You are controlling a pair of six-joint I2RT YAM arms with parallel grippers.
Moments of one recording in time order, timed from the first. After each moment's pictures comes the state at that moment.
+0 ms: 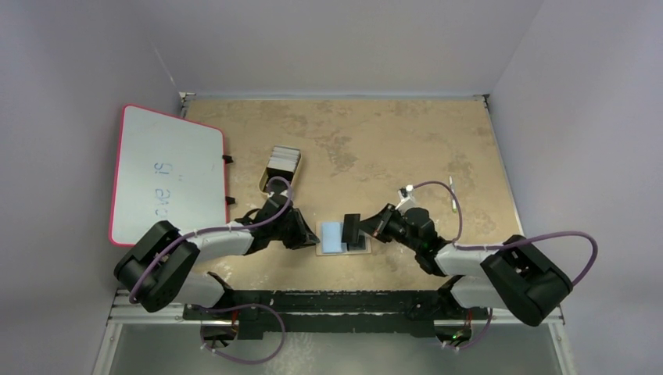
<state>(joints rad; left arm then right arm) -0.67 1.37 0.43 0.09 0.22 -1.08 0.63 1.26 0.15 0.74 -0.17 1.08</state>
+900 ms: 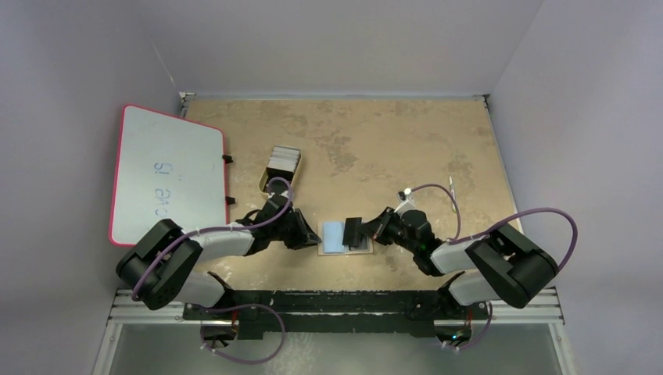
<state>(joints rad) -0.67 1.39 0.41 0.15 0.24 -1.10 0.63 1.40 0.13 0.84 -0.13 1.04</state>
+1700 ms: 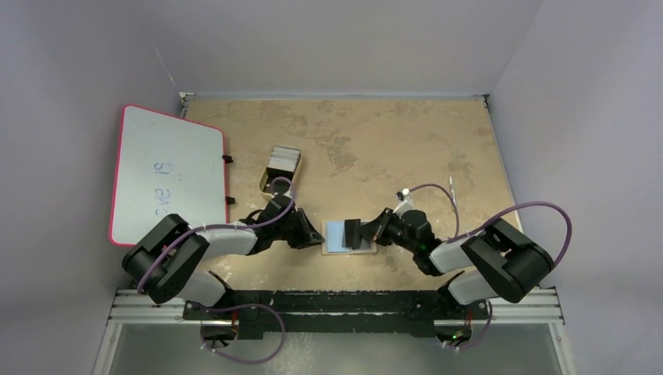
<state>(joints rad) -0.68 1.44 0.42 0.22 0.25 -1.12 0.62 1.44 0.13 0.89 -0.18 1.01</state>
